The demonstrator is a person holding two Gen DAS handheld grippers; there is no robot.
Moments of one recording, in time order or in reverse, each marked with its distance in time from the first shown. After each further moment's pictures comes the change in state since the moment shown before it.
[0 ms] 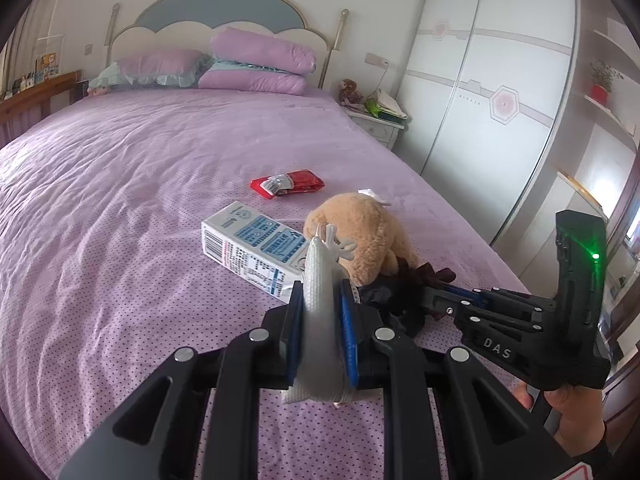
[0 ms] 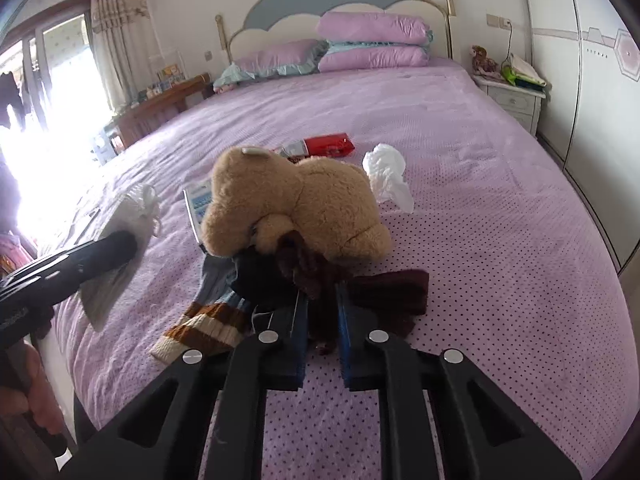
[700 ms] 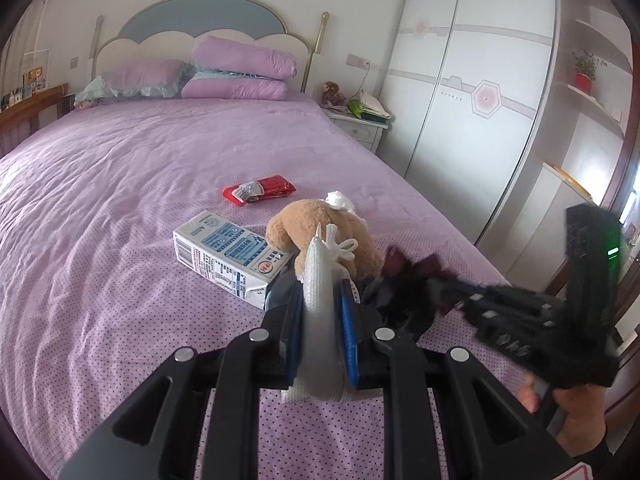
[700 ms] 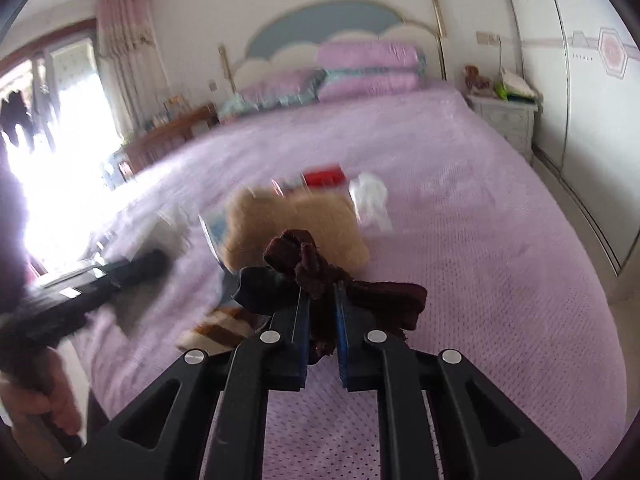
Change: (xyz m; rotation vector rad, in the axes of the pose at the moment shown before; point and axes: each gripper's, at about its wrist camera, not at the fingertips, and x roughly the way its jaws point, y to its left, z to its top) left arm -0.007 -0.025 0.000 0.043 -0.007 -0.033; right arm -0.032 -0.015 -0.006 0.042 -0.061 0.012
